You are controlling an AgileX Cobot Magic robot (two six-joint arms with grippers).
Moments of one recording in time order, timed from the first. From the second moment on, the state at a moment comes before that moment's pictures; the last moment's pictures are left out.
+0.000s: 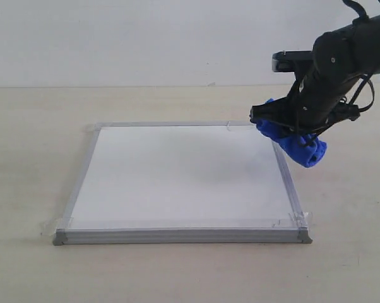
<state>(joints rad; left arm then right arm) -0.02 0.00 0.00 0.03 0.29 -0.13 0.18 1.92 -1.28 -0.20 0.56 0.44</state>
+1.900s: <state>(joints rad) -0.02 0.00 0.00 0.03 0.29 -0.13 0.18 1.88 -1.12 -0.58 0.43 0.50</state>
